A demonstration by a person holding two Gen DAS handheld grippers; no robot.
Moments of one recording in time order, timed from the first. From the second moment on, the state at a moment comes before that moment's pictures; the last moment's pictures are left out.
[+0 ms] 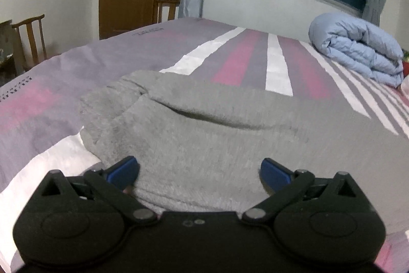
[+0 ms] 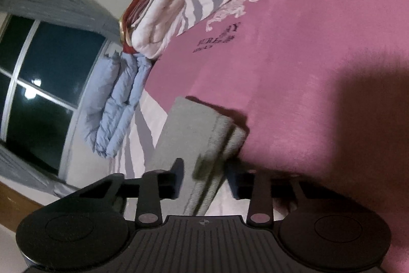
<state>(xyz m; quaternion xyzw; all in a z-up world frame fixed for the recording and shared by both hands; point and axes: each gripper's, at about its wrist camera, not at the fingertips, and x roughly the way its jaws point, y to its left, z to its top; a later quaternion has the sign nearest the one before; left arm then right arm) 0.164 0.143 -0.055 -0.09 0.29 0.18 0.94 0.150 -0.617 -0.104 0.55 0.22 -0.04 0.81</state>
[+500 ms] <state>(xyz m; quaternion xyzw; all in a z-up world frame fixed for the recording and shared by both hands) 0.165 0.140 -0.060 -0.07 0.30 0.18 0.94 0.140 -0.609 -0.106 0.54 0.22 -0.03 0.81</state>
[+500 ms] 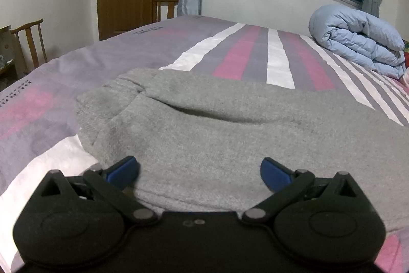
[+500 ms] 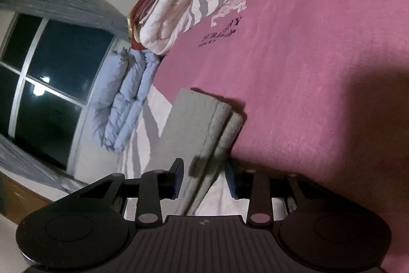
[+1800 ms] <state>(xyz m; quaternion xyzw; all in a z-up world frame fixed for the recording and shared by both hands) 0.137 0.165 -0.047 -0.12 0.24 0.20 0.94 0.198 -0.578 -0.053 0.42 0.27 -0.04 0.87</state>
